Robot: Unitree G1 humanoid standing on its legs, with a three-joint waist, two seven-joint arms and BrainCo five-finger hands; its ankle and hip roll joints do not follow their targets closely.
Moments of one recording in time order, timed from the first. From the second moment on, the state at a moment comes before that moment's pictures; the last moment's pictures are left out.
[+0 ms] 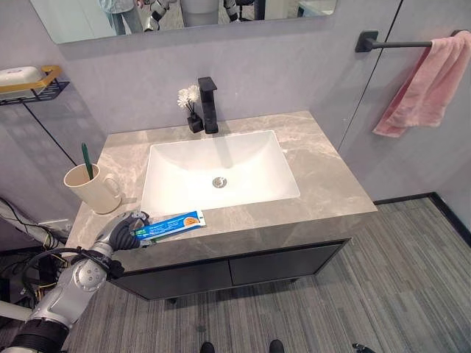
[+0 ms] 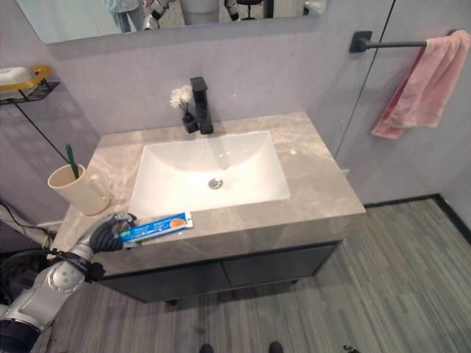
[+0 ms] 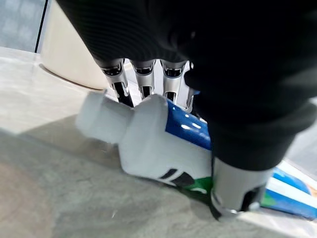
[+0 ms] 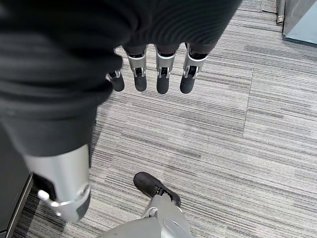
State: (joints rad) left arm -0.04 0.82 -0.19 0.30 0.20 -0.18 0.06; right arm 0.05 -0.41 0.29 1.27 -0.05 -0.08 -0.02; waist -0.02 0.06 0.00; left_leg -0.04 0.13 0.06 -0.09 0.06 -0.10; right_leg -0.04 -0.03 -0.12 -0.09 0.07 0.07
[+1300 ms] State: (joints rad) left arm -0.04 0.73 -0.20 0.33 0.11 -0.17 0.06; right arm 0.06 -0.41 0.29 1.27 -0.05 -0.08 -0.02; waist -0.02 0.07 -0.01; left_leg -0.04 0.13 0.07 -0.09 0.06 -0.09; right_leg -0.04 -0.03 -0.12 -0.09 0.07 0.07
